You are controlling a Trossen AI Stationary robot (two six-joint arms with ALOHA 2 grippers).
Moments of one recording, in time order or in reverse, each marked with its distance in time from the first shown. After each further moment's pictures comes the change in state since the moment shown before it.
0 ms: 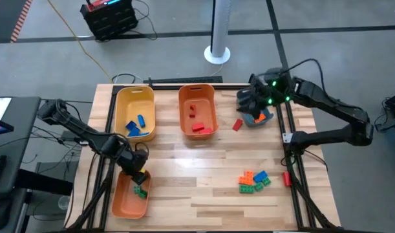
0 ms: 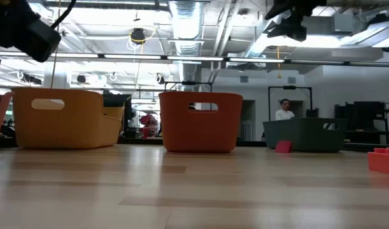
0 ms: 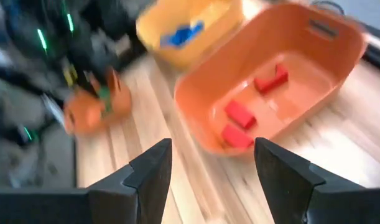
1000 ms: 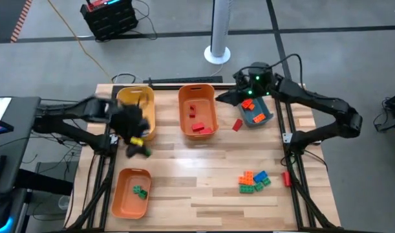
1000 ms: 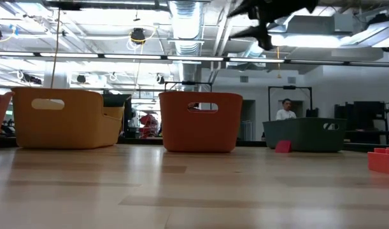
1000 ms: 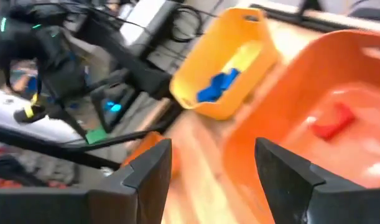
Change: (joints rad) left arm 0.428 0.008 0.613 -0.403 0.158 0.748; right arm -0.011 0.201 0.000 0.435 -0.088 0.344
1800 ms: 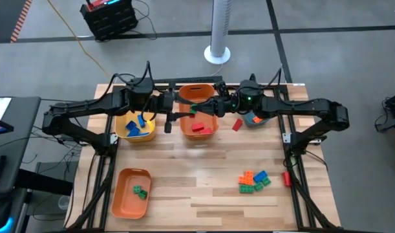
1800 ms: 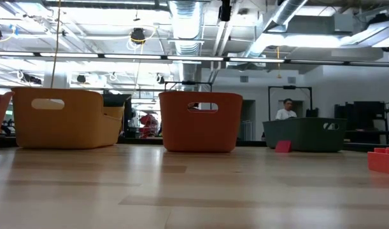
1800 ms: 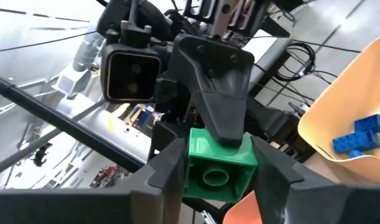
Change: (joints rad) left arm 0.212 0.196 0.004 0.954 -0.220 1.005; right arm 0.284 0.184 0.001 0.681 0.142 0.298
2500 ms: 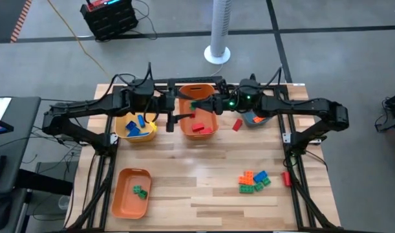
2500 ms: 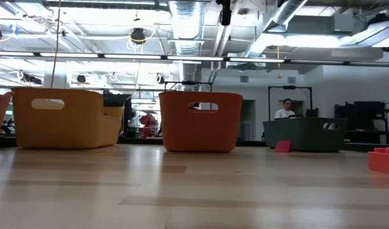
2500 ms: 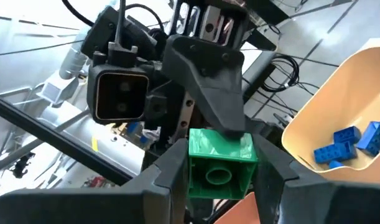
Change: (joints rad) left arm -0.001 0.000 -0.001 -0.030 -0.110 0.055; right arm -0.012 0.000 0.000 -0.009 0.040 -0.018
